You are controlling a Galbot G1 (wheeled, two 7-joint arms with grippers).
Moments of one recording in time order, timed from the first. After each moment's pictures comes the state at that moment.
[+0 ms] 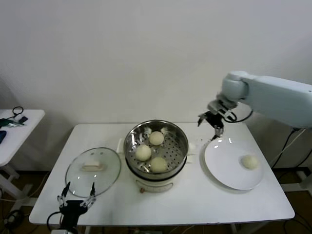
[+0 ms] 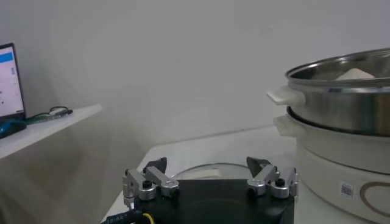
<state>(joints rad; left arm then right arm) 1.79 -1.47 -0.69 -2.08 0.01 0.00 -0.04 0.69 0.80 -1.50 1.24 0.29 0.05 -1.12</state>
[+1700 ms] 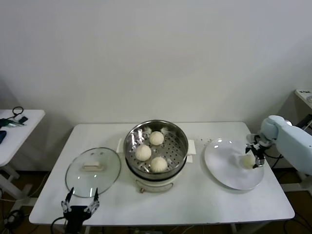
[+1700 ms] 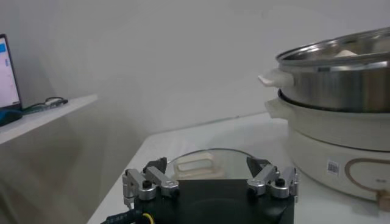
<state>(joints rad) 1.82 -1.51 -0.67 -2.07 0.08 0.00 -0.04 0.04 0.81 -0.85 0.69 -0.24 0.11 -1.13</state>
